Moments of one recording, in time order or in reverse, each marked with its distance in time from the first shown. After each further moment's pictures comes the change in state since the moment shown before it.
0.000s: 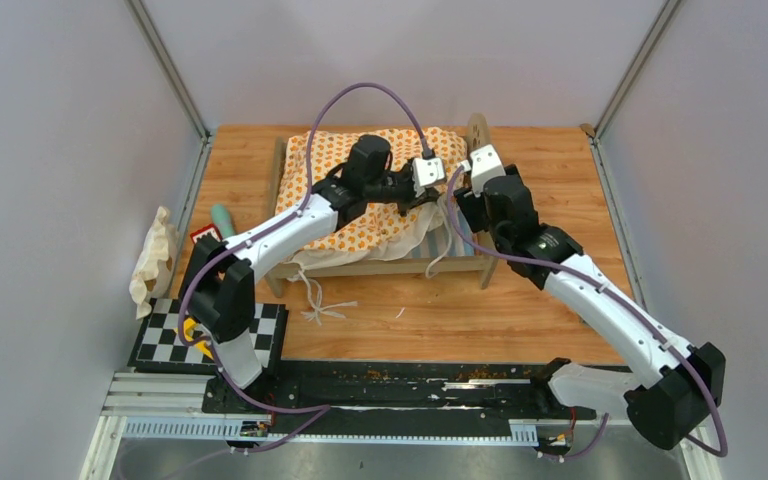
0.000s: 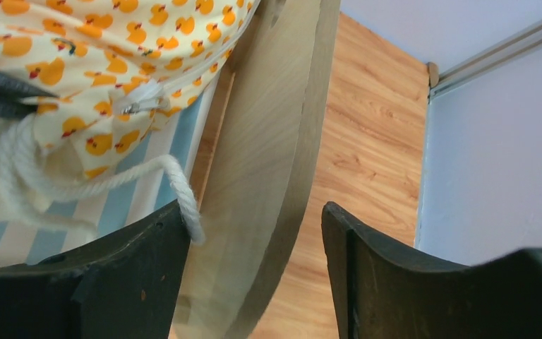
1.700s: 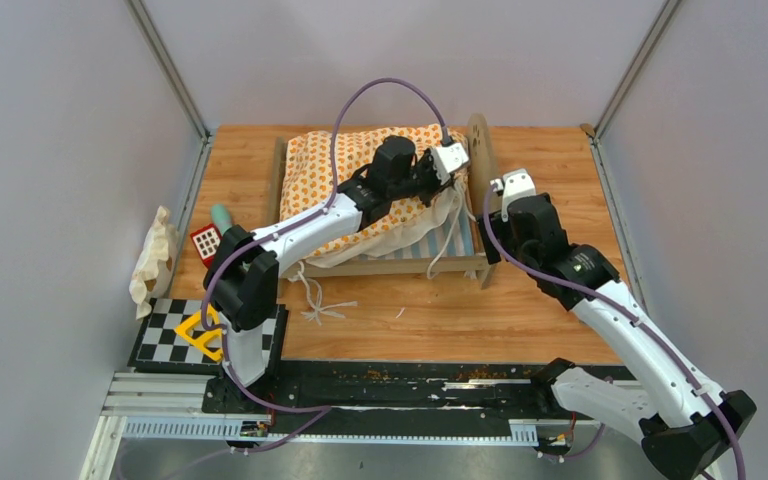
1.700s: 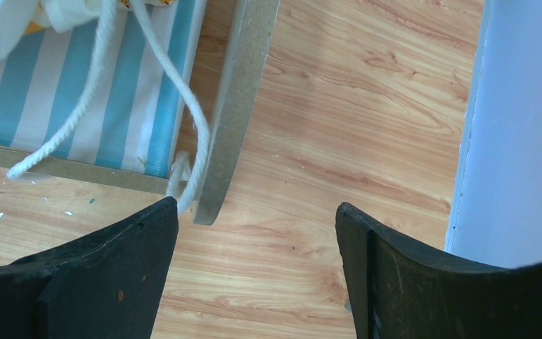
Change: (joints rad) left arm -0.073 0.134 0.109 0.116 -0.255 -0.149; right arm -0.033 -0.211 -0.031 -0.389 -0.090 0.217
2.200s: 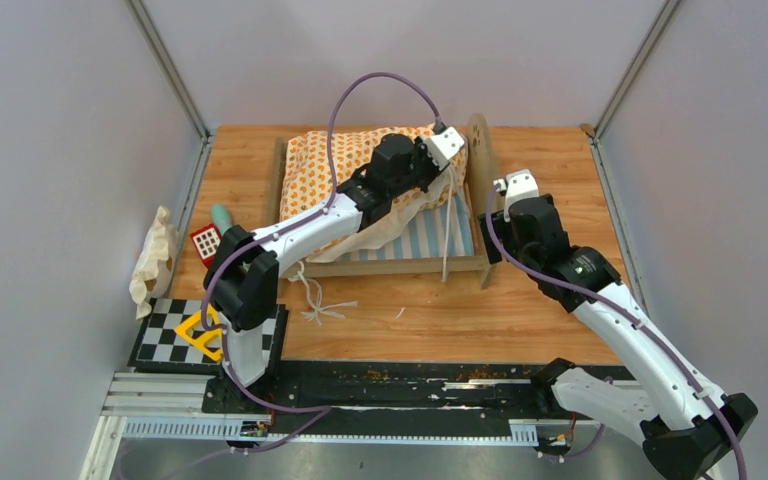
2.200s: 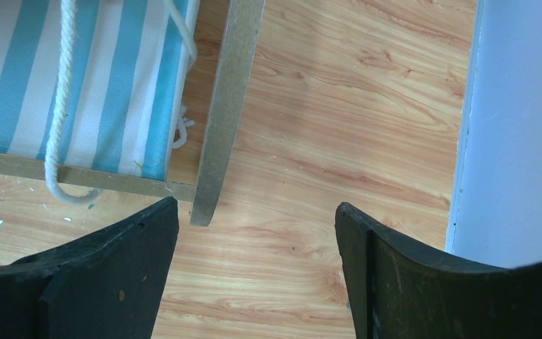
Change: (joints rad) left arm 0.000 0.000 0.000 0.098 -0.293 -0.010; right arm 0.000 -0.014 -0.014 0.006 0.025 0.020
